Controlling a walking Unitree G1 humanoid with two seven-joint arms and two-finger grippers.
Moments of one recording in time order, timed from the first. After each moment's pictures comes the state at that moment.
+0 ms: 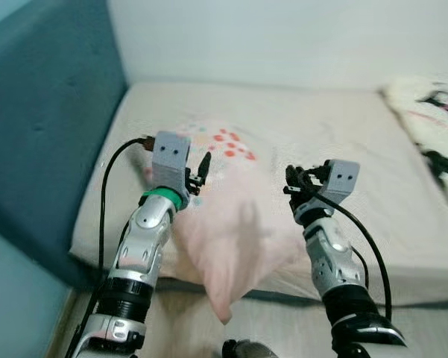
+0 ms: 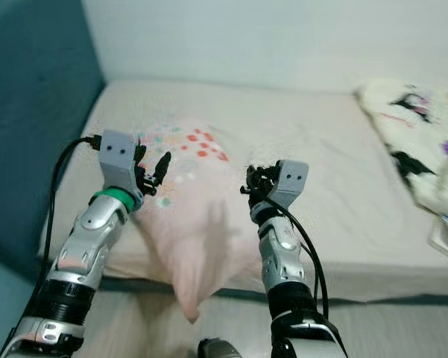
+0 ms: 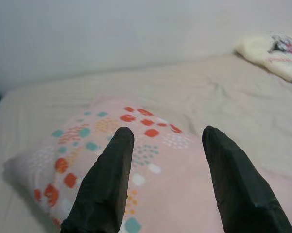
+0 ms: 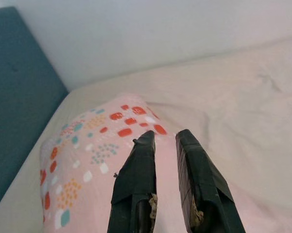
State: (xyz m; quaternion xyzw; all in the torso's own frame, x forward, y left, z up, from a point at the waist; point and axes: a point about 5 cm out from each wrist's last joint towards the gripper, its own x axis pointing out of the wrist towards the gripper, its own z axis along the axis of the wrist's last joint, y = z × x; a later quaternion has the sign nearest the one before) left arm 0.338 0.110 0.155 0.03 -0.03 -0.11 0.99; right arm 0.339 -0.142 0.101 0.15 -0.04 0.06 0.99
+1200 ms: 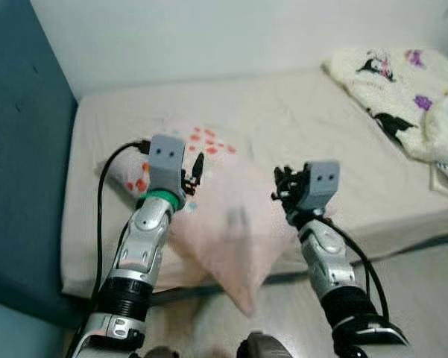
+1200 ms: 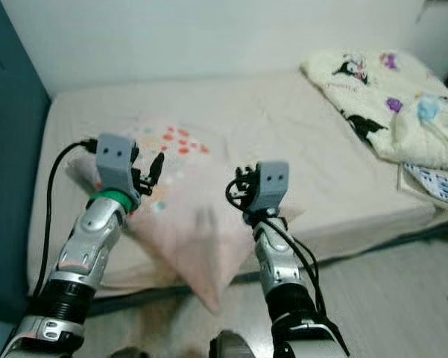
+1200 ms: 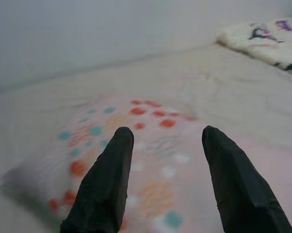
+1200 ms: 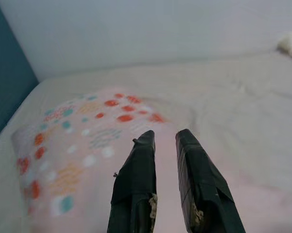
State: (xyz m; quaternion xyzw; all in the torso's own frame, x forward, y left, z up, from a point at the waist) left arm 0.339 0.116 0.148 0.03 -0.02 -0.08 1.00; right arm 0.334 -0.131 0.097 0.07 -0.05 0.10 0.99
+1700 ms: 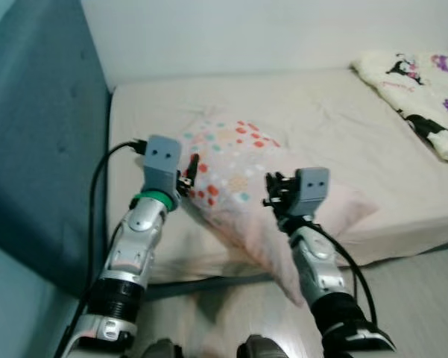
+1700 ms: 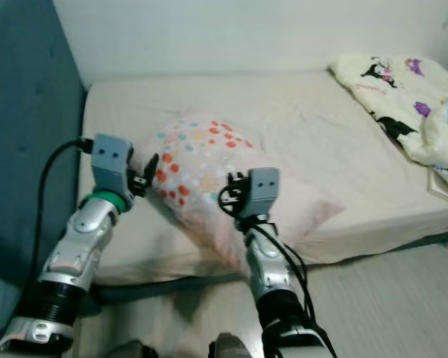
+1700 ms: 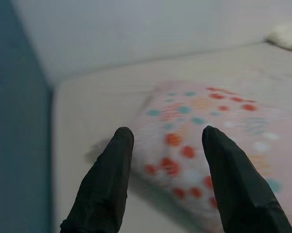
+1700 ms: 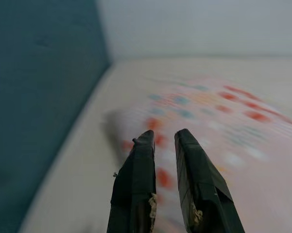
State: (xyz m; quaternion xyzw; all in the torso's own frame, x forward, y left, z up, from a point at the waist) left arm 0.336 0.117 0.148 0.04 -0.03 -0.08 1.00; right arm 0.329 -0.117 0.094 0.06 -0.04 0.13 0.99
